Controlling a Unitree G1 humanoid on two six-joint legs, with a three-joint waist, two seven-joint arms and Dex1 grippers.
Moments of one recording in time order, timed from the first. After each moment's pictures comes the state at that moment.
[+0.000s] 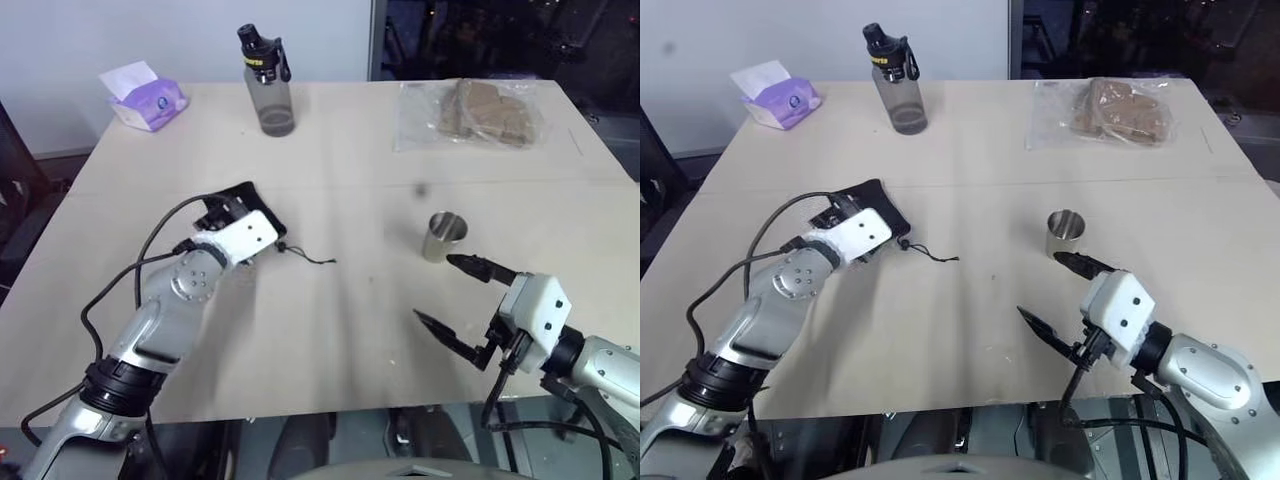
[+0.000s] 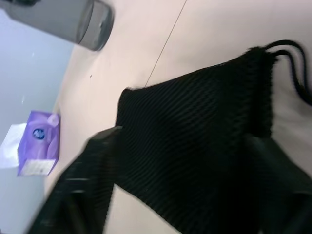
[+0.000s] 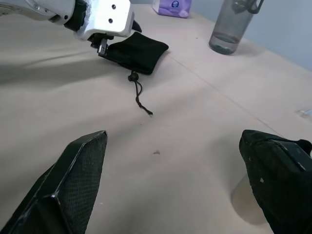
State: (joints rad) left arm -0.32 0.77 -0.22 -0.14 0.32 0.43 -0.35; right arm 0.23 -0.66 -0.08 -0.97 0.41 0.49 0.54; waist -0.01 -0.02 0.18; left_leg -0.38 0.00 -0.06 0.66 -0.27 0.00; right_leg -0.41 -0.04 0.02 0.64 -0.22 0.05
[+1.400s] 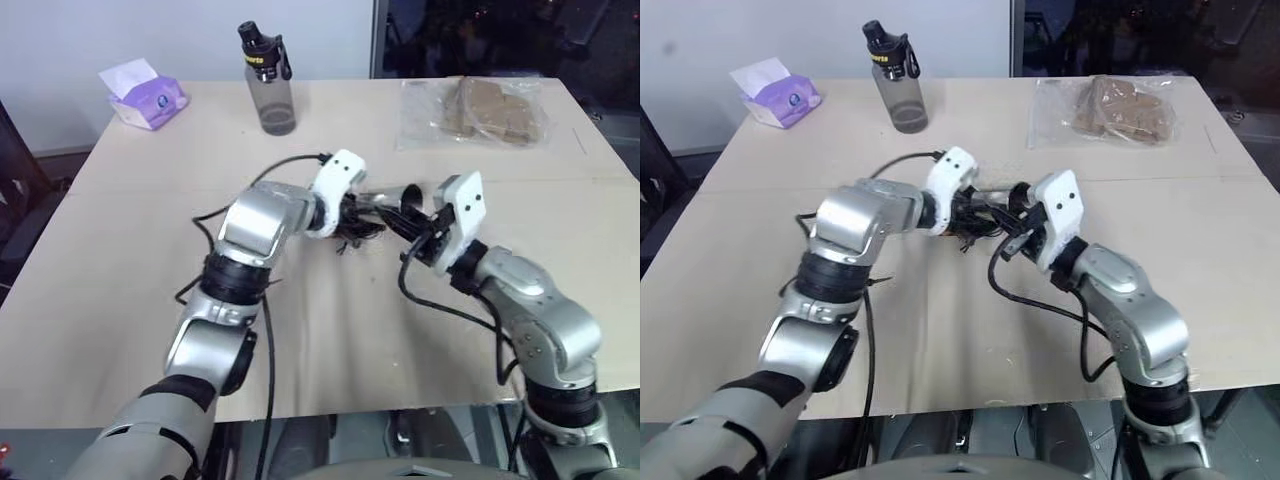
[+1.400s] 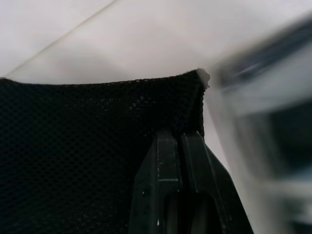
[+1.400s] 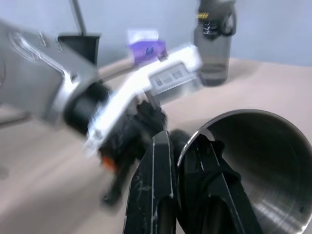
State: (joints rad) left arm -0.94 0.30 -0.20 0.08 -0.15 1.28 -0.71; right arm -0.34 -0.17 0.11 -0.53 0.37 0.70 0.37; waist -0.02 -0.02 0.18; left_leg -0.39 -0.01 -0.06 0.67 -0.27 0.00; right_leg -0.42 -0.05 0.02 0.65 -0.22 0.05
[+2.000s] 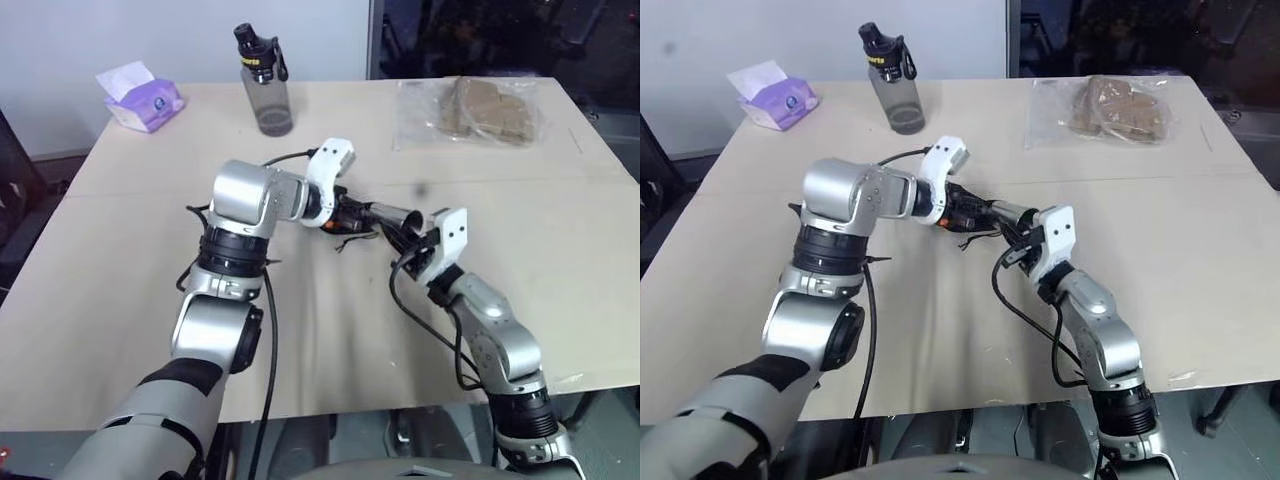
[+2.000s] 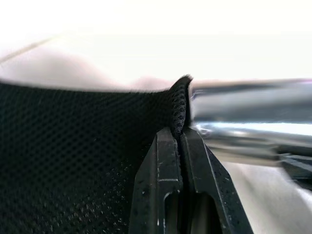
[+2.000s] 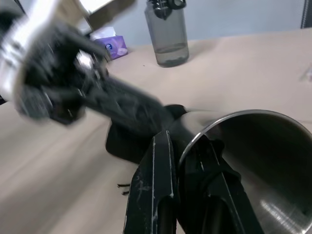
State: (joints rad) left arm -1.03 0.27 -0.07 0.18 -0.26 1.43 -0.64; right arm -0.21 -0.06 0.15 -0.21 0.30 0.36 0.38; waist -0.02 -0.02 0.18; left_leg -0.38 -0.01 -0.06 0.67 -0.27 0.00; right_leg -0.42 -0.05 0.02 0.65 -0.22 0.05
